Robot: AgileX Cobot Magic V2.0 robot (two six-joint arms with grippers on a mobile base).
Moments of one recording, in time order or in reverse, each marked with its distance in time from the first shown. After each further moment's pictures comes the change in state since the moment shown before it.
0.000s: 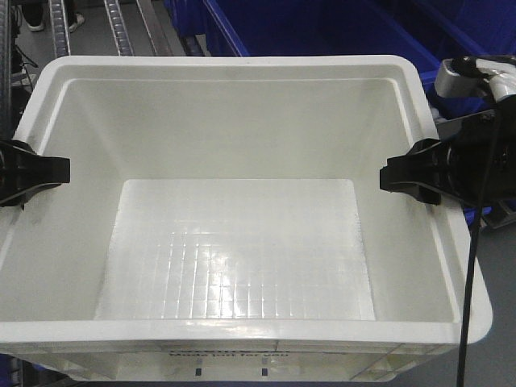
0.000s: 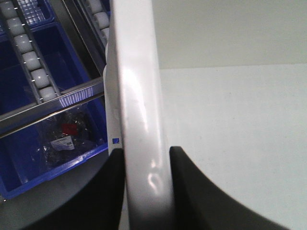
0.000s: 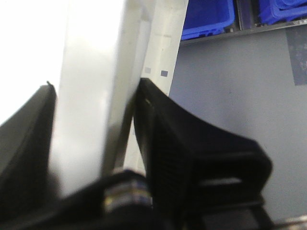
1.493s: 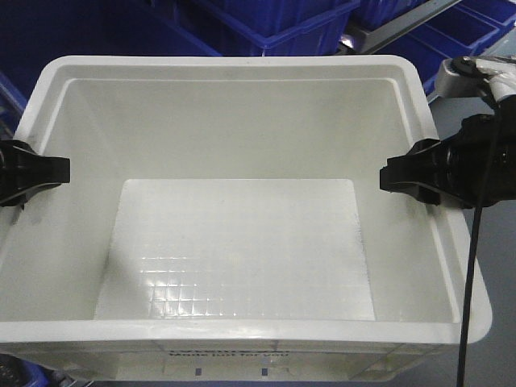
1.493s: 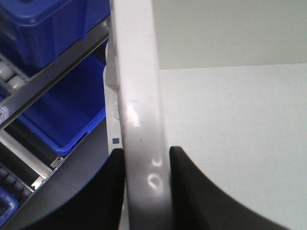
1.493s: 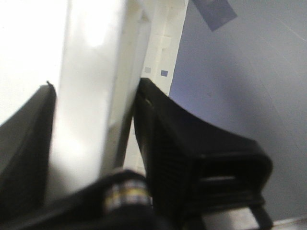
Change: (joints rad) left arm 0.000 0.000 0.000 0.000 0.000 0.001; right arm 0.000 0.000 0.000 0.000 0.000 0.000
